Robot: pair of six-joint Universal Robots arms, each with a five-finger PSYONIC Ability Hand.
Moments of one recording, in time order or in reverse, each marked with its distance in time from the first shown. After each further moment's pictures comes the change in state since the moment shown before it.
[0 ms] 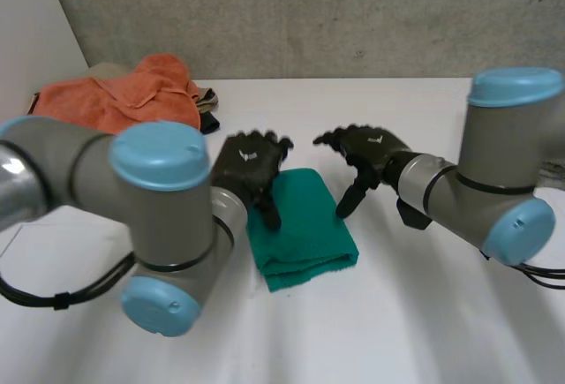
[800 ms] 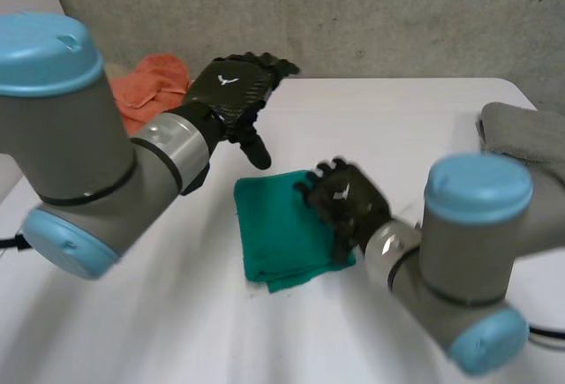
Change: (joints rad) left arm 0.126 0.200 0.055 -0.081 0.262 0.007; right arm 0.191 -0.168 0.382 -0.285 0.219 -0.363; left_hand -0.052 -0.016 -0.011 -0.006 -0.003; right_hand -0.009 0.000 0.000 0.000 0.000
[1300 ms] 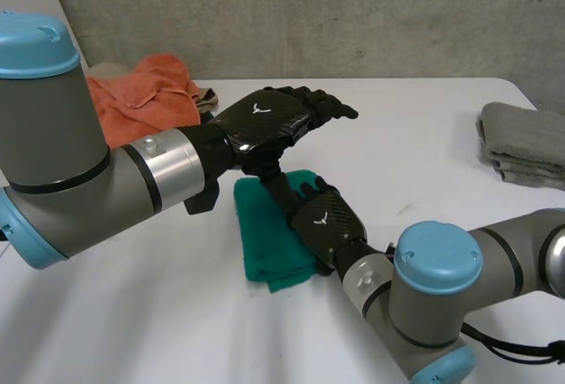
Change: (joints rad) left arm 0.090 0.006 -0.019 -0.094 0.516 0.001; right arm 0.047 0.164 0.126 -0.400 -0.009 -0.093; left_hand 0.000 0.000 0.000 0.000 0.000; right_hand 0.093 0.098 0.099 0.096 0.093
